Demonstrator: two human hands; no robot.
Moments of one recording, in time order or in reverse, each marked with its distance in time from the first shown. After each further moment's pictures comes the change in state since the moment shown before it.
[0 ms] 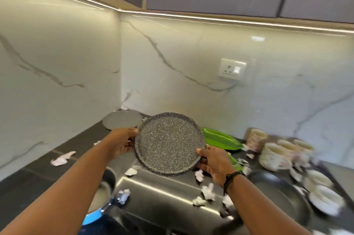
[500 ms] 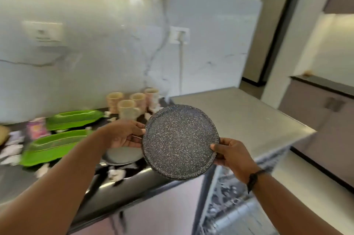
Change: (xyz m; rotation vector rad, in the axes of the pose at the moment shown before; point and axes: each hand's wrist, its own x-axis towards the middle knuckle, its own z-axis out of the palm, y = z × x) left_hand -0.130 -0.041 0.436 0.412 -0.939 -0.104; right_hand -0.251 0.030 -0.415 -0.020 0.652 -0.125
